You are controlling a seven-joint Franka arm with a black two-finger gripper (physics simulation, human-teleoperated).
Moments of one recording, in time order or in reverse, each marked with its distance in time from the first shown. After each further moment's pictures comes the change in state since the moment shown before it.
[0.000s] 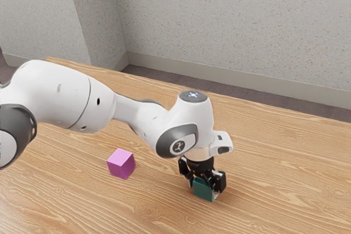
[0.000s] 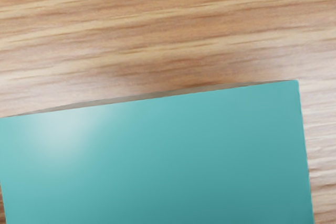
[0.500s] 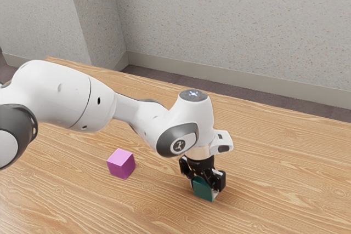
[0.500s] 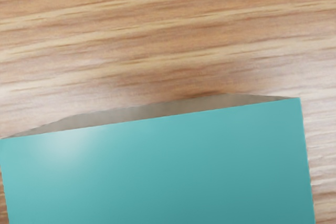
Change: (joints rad) arm 0.001 0.004 0.003 0.011 -0.001 0.000 0.011
